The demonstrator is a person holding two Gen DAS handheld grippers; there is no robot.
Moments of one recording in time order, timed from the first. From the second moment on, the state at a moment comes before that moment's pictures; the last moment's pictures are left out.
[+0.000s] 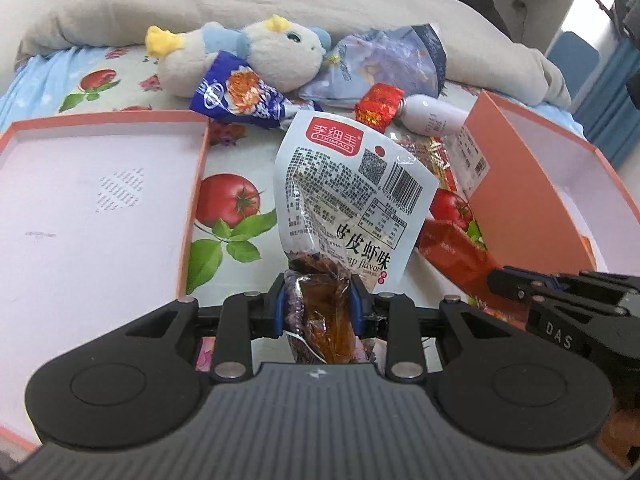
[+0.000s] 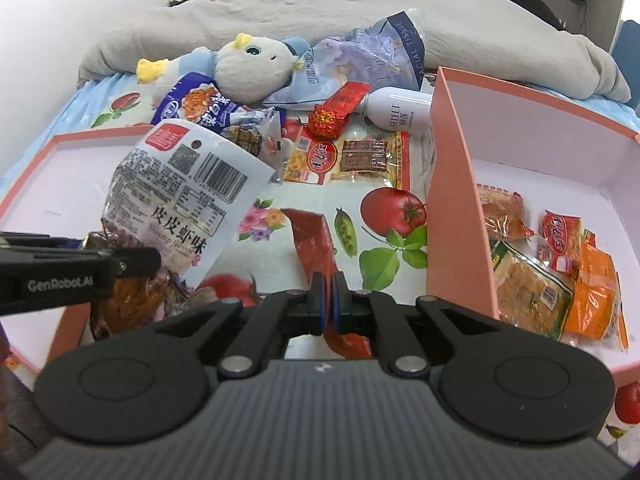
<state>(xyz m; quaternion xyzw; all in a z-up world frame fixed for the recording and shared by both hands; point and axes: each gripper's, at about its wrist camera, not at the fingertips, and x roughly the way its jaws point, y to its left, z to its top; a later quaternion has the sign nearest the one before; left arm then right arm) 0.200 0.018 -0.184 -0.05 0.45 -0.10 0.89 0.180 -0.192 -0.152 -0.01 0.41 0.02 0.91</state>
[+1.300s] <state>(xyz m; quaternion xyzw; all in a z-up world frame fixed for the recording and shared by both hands) 0.182 0.020 -0.190 -0.06 0.48 -0.06 0.87 0.148 -0.205 -0.179 0.04 0.41 0.10 0.90</state>
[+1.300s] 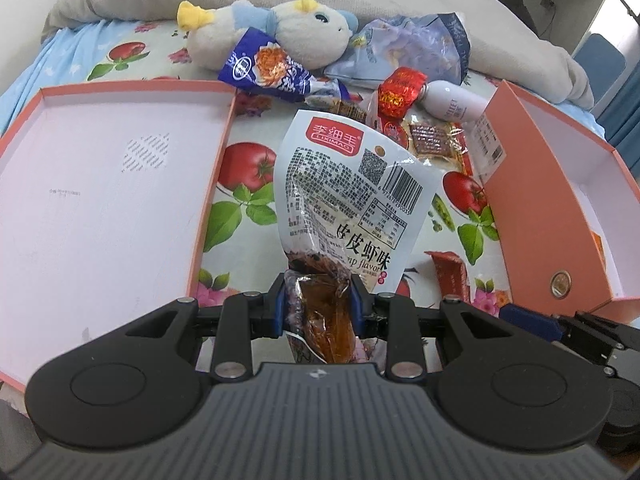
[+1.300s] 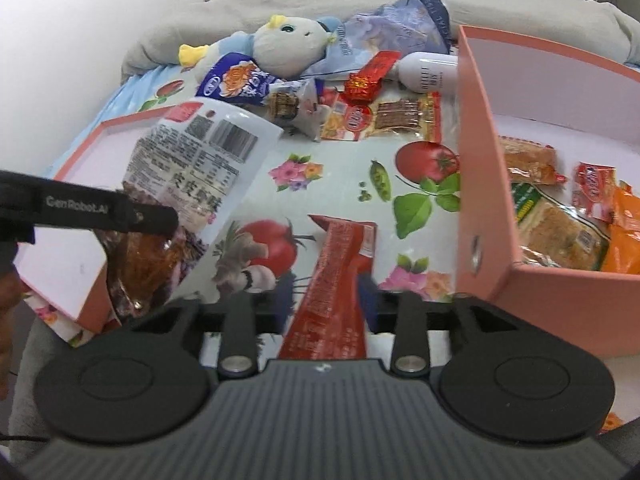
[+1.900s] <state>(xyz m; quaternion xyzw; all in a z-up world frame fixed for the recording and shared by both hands) 0.184 0.018 -0.196 -0.07 0.48 -0.06 0.87 0.177 -0.192 -0.218 -0.01 0.44 0.06 0.89</state>
